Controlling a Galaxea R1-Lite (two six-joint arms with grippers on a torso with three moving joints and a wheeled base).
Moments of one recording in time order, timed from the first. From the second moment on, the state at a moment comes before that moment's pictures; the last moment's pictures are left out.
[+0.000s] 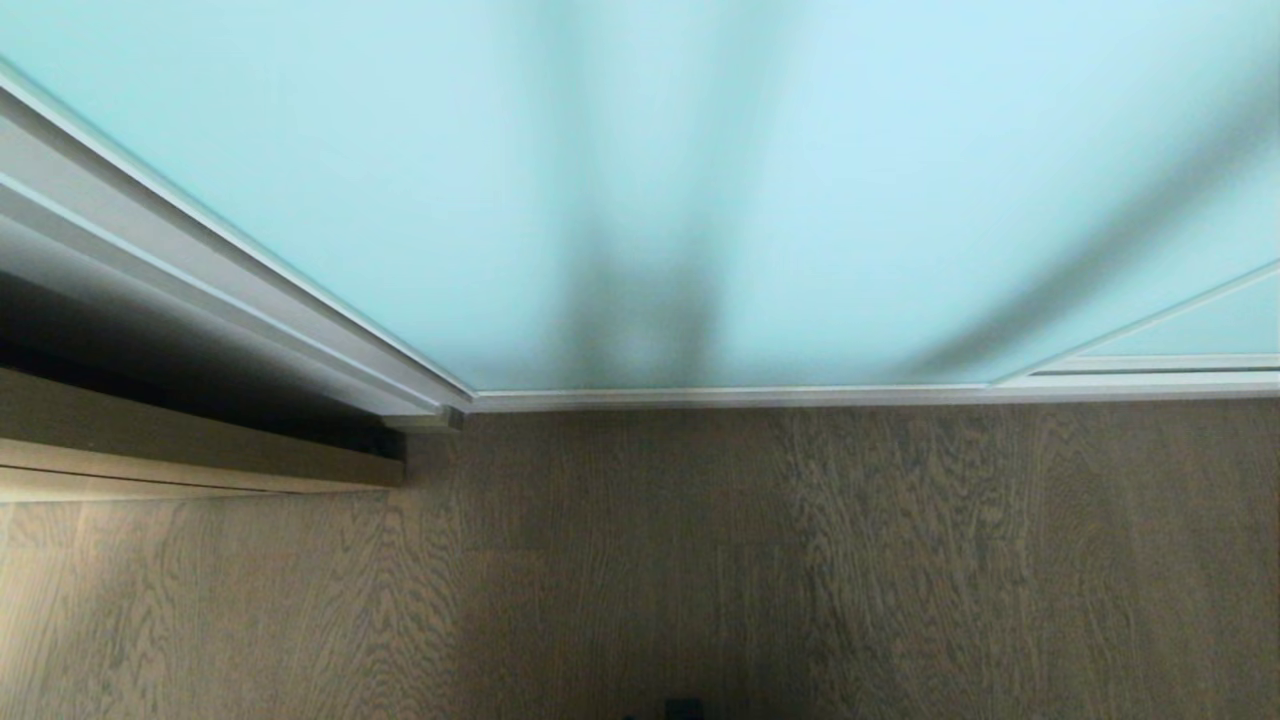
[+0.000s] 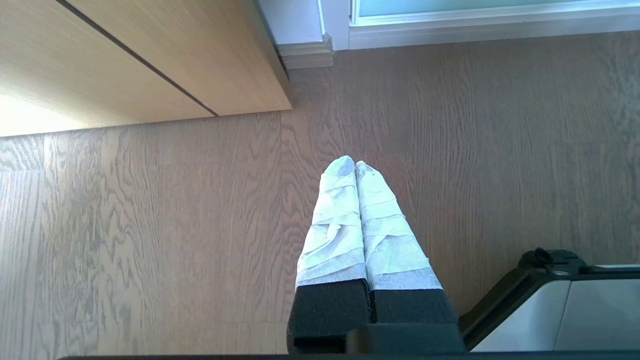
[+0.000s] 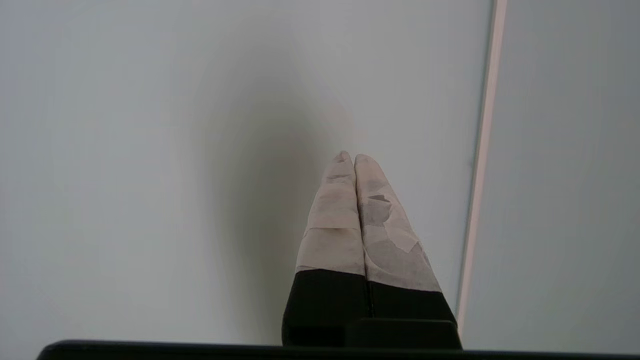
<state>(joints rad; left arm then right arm) 0.01 0.00 0.00 0.00 0.00 0.04 -0.24 0.60 -1.93 0.31 -0.08 0.32</state>
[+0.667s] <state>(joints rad) 0.01 0.00 0.00 0.00 0.00 0.04 -0.15 0.34 -1.46 0.87 -0.08 0.19</state>
